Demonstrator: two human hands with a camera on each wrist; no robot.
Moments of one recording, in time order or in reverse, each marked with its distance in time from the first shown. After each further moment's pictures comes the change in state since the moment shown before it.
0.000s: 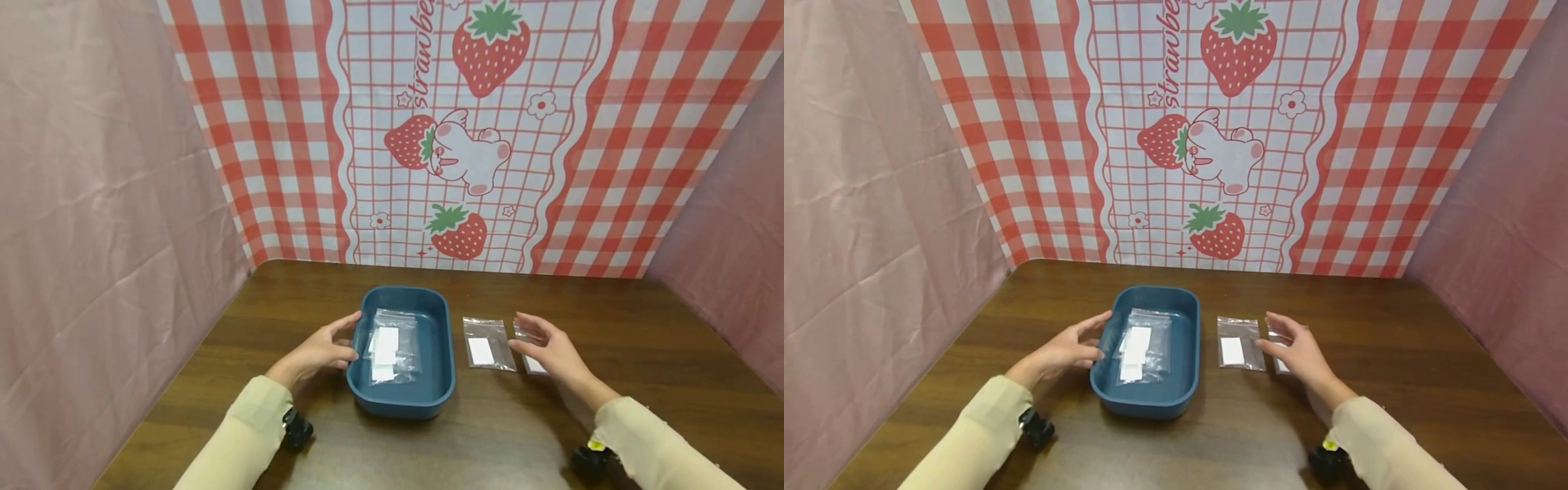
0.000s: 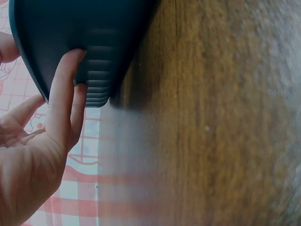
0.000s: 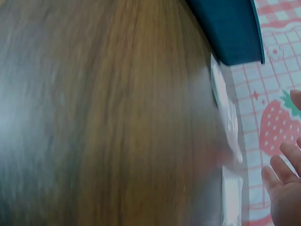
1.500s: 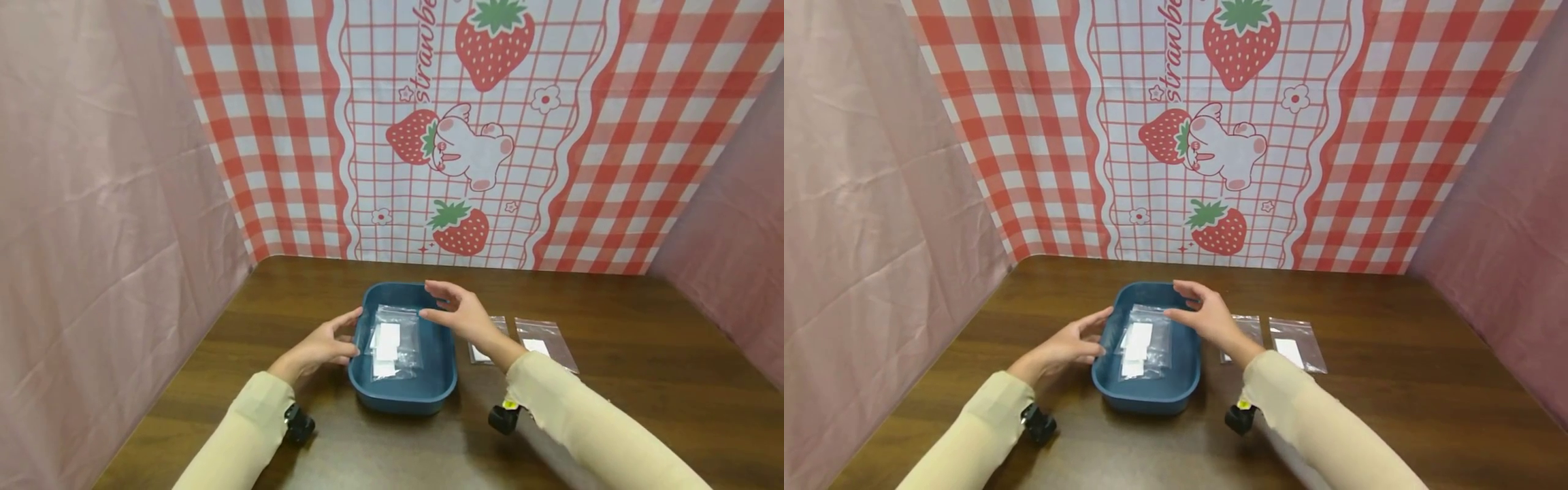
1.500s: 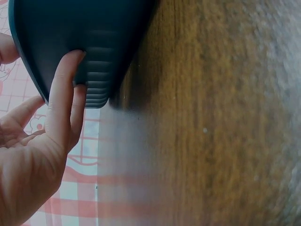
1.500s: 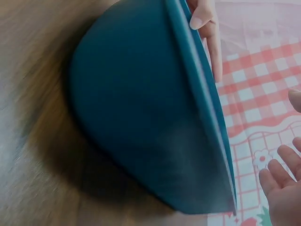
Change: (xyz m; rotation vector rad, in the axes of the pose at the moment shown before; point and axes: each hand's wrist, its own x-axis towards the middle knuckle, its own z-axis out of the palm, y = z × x) left_hand 0.001 0.001 0.001 -0.007 0.013 -0.005; right_hand 0.061 -0.093 0.093 0.222 -0.161 -0.121
